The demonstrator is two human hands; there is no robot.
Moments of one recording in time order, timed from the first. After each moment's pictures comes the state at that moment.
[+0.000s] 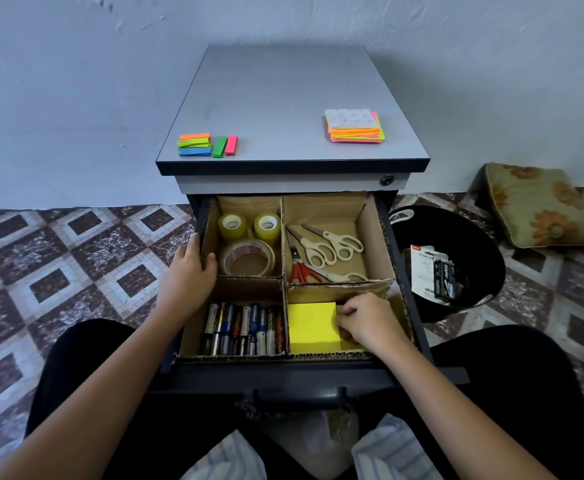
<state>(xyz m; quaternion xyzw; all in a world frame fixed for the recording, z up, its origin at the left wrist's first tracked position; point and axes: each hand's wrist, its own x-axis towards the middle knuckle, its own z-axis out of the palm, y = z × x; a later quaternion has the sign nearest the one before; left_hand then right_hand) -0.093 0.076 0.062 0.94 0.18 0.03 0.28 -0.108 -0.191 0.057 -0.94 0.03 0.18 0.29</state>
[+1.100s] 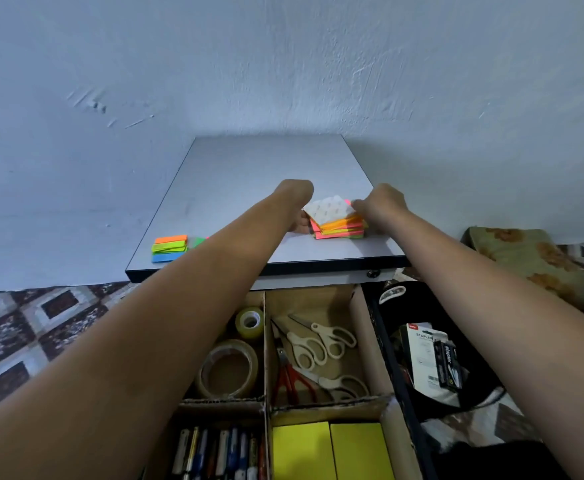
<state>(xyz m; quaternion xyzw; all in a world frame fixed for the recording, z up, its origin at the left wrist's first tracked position) 0.108 -0.071 0.242 0.71 0.21 -0.13 0.66 0.135 -0.203 0.217 -0.94 0.11 -0.03 0.32</state>
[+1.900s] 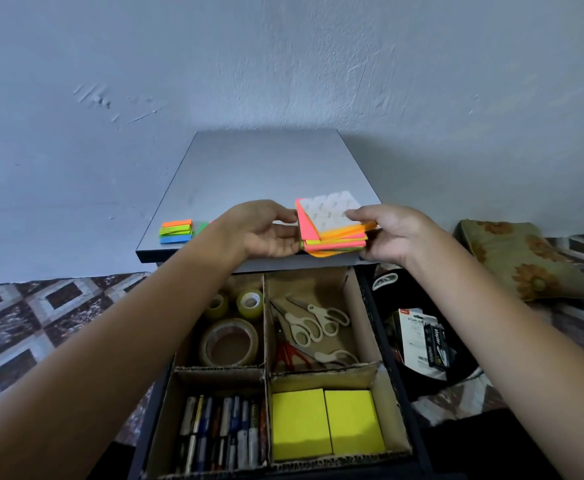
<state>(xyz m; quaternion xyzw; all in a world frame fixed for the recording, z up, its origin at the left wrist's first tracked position) 0.025 -0.033 0.240 0.57 0.16 -0.24 0.77 0.037 -0.206 0.228 -0.59 0.19 0.18 0.76</state>
